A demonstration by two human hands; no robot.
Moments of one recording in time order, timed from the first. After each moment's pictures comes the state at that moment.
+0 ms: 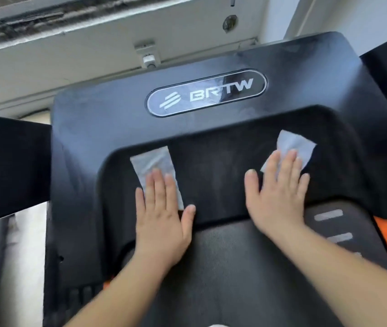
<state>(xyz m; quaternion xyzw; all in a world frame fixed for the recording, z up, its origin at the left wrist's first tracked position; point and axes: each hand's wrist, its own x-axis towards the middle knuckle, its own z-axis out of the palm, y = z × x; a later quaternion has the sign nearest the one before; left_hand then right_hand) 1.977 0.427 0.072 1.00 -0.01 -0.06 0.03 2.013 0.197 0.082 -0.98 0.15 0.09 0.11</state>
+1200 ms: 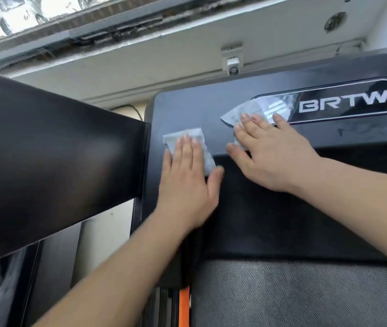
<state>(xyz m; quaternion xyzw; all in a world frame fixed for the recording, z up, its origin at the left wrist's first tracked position) 2.055 0.548 0.137 0.99 0.07 -0.08 -0.01 2.138 0.371 0.158 -0.96 -0.25 0.13 0.03</state>
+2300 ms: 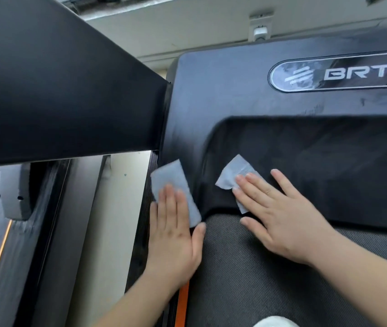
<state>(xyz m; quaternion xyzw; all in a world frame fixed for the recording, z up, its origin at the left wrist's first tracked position) 1.852 0.556 0.082 0.99 0.11 -0.05 0.05 1.988 0.327 0.076 -0.89 -0.46 0.06 0.03</state>
